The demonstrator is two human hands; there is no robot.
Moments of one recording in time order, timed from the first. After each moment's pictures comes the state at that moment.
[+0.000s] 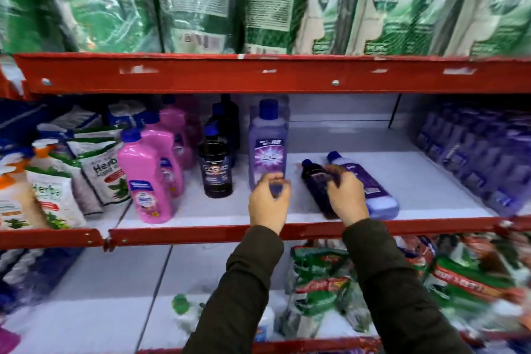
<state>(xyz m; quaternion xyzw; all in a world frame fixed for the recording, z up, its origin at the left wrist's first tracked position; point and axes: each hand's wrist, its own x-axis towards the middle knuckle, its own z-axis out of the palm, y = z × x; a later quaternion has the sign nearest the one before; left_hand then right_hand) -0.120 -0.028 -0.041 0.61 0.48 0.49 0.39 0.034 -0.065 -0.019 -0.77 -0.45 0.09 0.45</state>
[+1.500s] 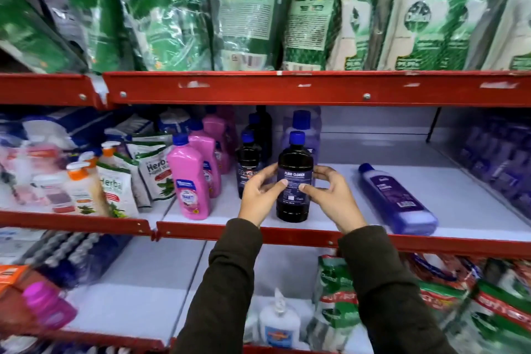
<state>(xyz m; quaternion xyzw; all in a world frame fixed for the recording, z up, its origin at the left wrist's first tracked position) -0.190 -0.022 -0.005 0.58 0.37 0.52 0.51 -0.035 -0.060 0.005 -0.57 -0.50 0.32 0.57</state>
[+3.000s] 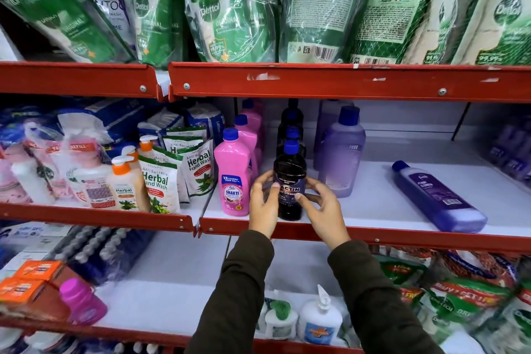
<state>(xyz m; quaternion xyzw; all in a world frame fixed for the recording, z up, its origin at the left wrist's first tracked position) -0.278 0.006 -0.047 0.52 0.38 0.58 0.50 -0.146 -0.028 -0.055 -0.56 -0.53 0.27 0.57</state>
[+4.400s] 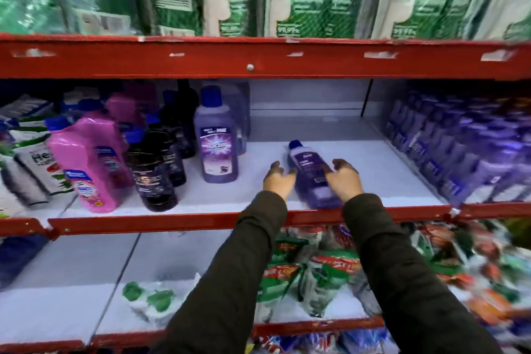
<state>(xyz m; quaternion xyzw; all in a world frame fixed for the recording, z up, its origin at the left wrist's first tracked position) 0.036 -0.014 -0.052 0.56 0.52 0.36 0.53 0.170 -0.075 -0.035 -0.80 -0.40 0.19 0.41</state>
